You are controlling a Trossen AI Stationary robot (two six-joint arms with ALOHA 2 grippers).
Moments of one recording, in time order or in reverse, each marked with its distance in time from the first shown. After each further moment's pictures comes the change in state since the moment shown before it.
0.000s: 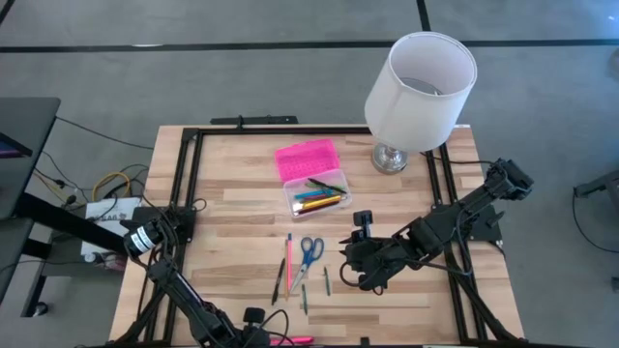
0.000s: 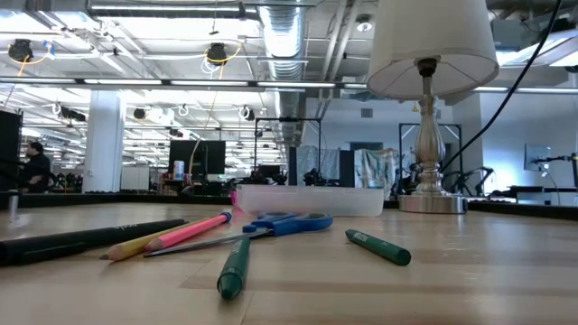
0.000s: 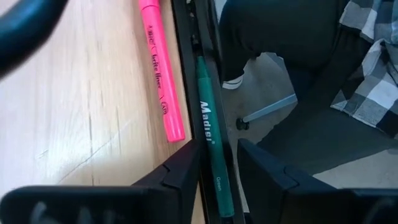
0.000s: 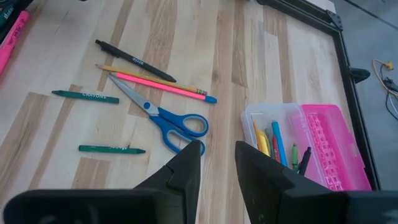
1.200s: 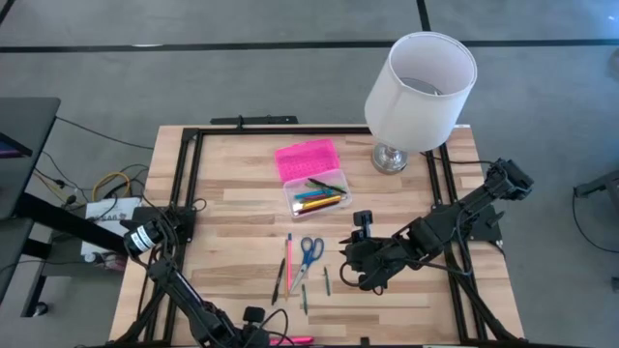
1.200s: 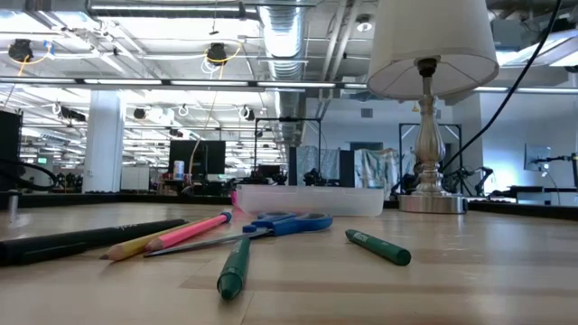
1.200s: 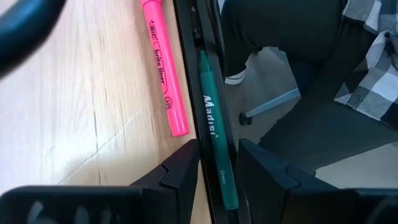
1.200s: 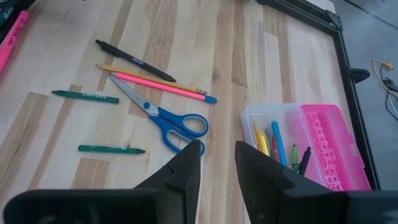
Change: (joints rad) left arm 0.006 -0.003 0.000 -0.038 0.009 0.015; right arm 0.000 0.000 0.000 0.000 0.000 -0.001
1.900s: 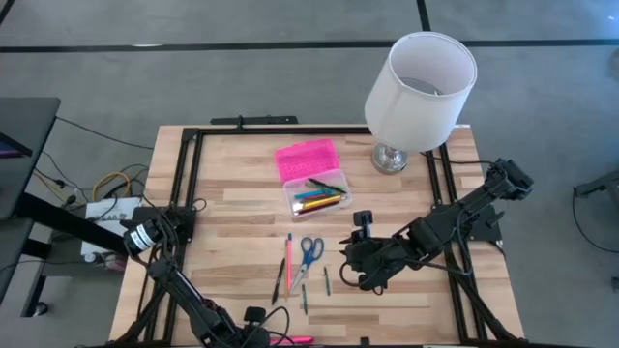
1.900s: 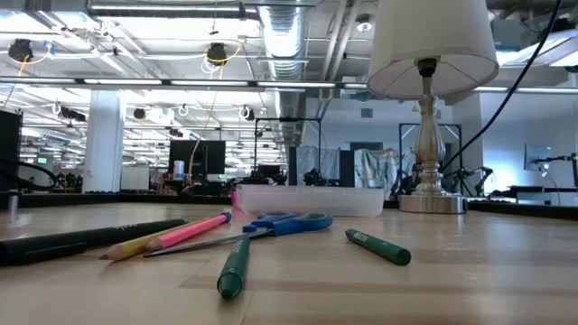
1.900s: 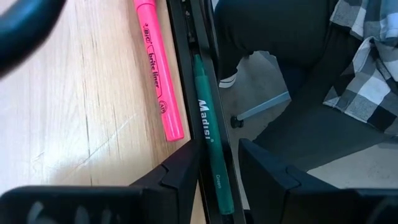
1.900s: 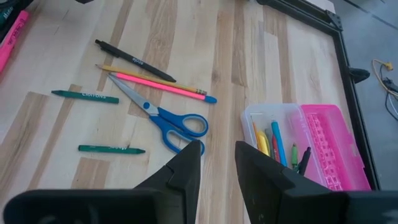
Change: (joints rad) left arm 0.006 -0.007 -0.039 0.061 0.028 0.003; right arm 0.000 0.000 0.000 0.000 0.000 0.000
